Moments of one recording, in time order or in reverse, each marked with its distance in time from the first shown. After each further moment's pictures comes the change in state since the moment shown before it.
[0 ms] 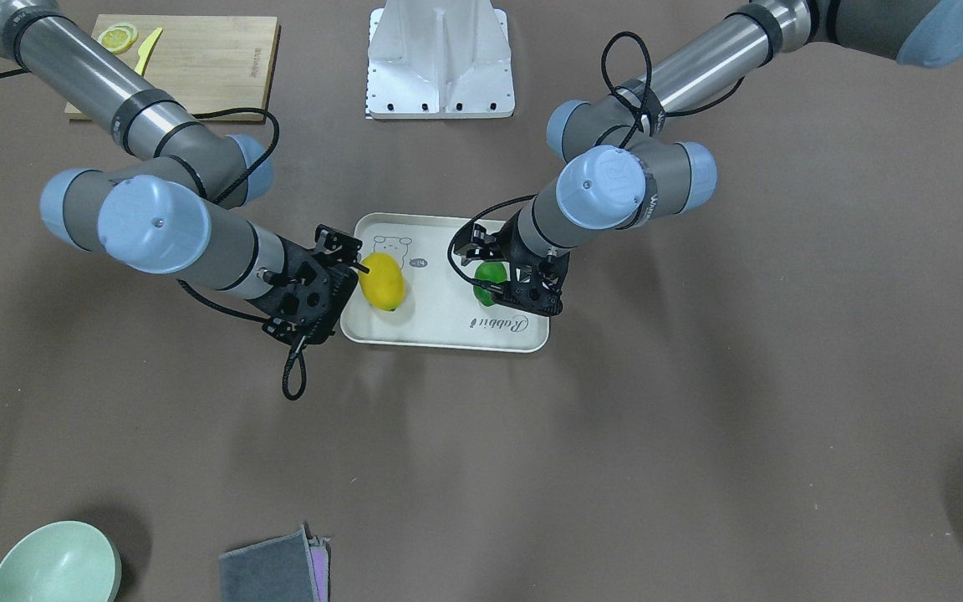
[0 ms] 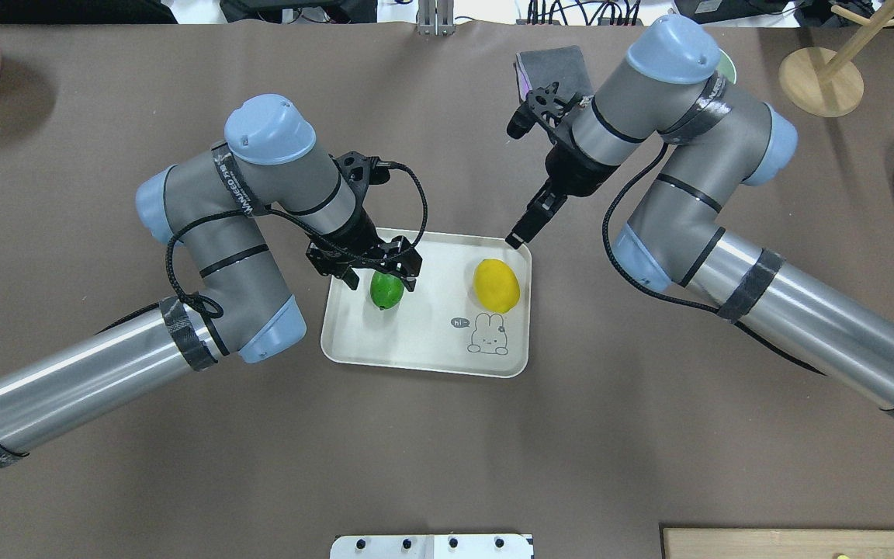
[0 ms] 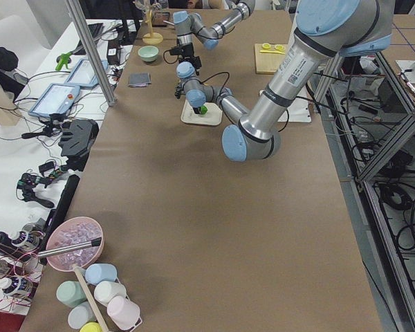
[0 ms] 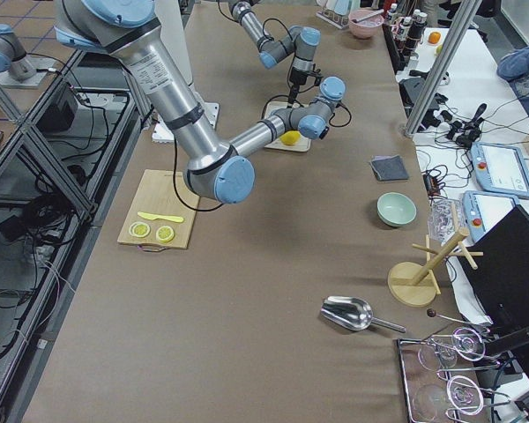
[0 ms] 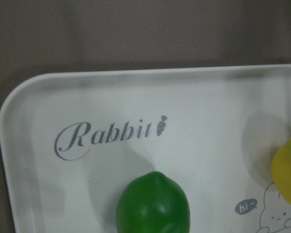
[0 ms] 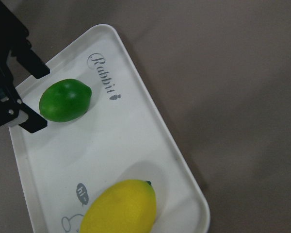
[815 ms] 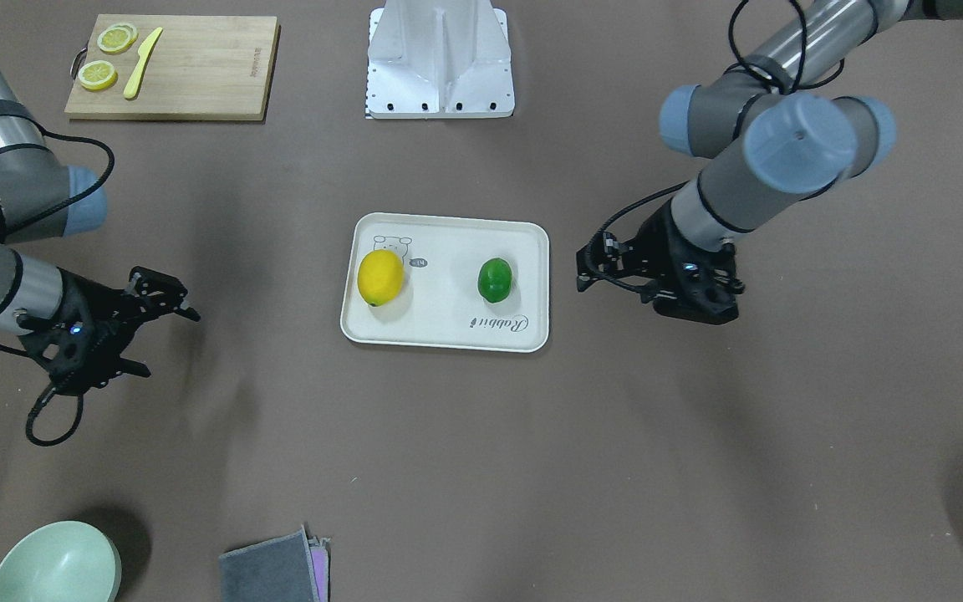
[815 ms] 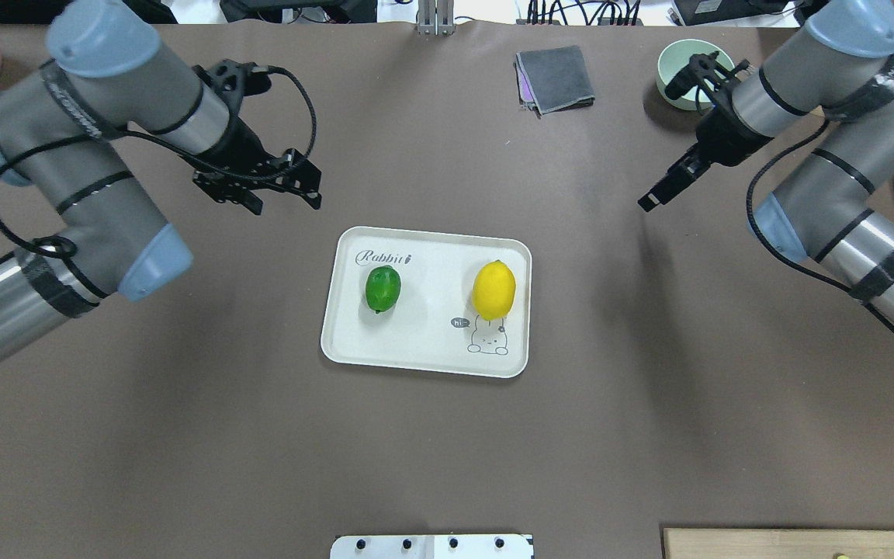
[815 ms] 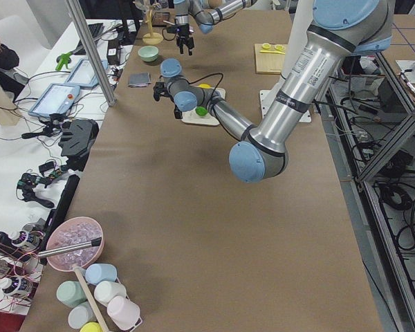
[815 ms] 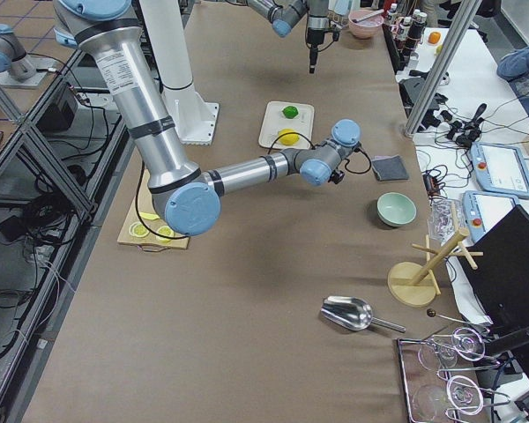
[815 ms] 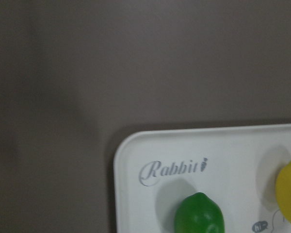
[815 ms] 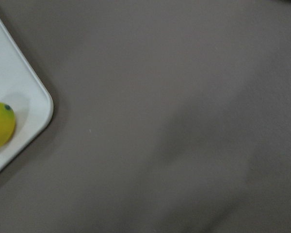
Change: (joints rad) left arm -0.278 0.209 -0.286 0.140 -0.004 0.094; right arm 0.191 -0.288 0.026 0.132 0.030 -0.010
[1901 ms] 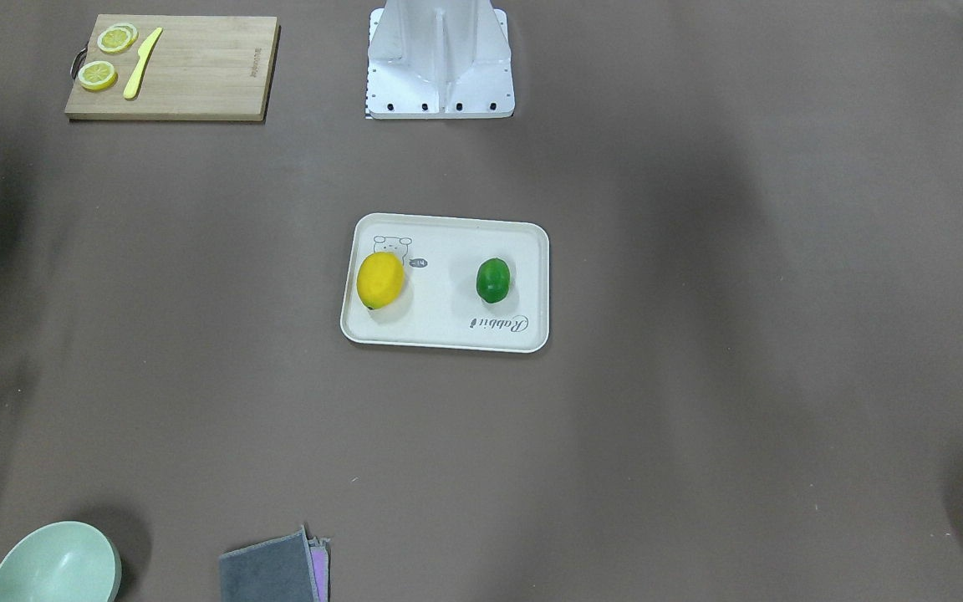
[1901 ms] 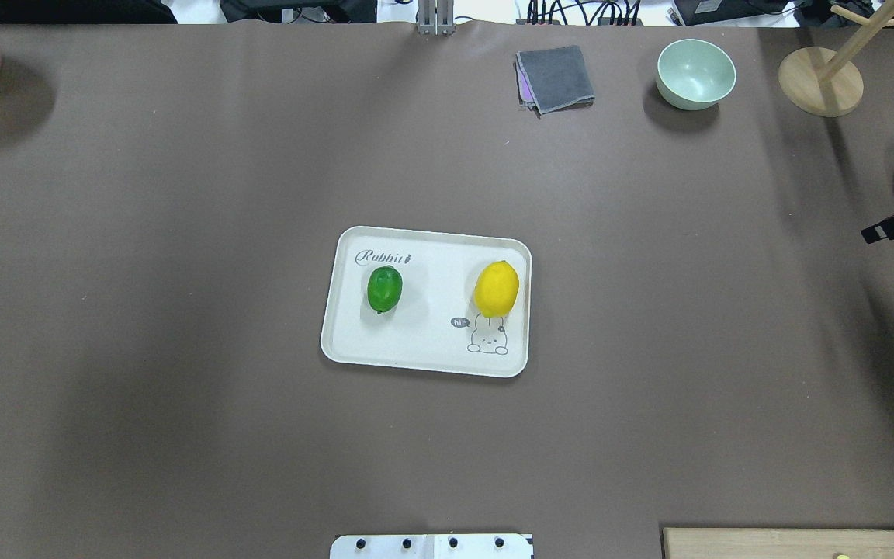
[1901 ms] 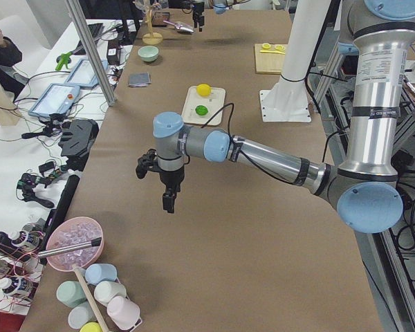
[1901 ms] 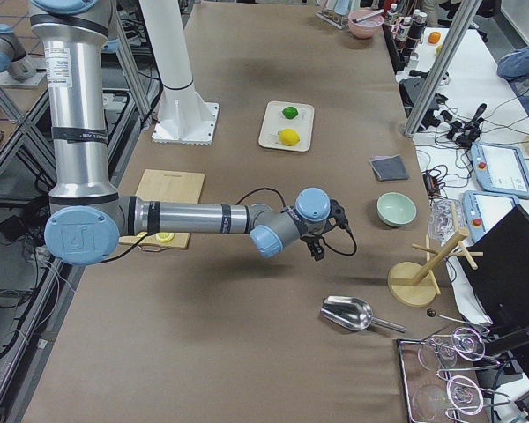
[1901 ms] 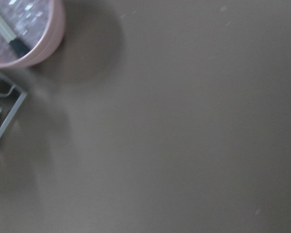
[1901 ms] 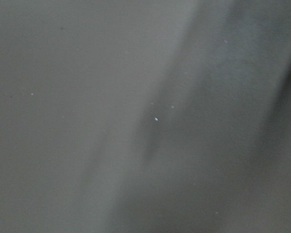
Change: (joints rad) left arm -0.493 0.534 -0.189 0.389 0.185 0.804; right arm 0.261 -0.352 0.118 -0.096 -0.051 -0.030
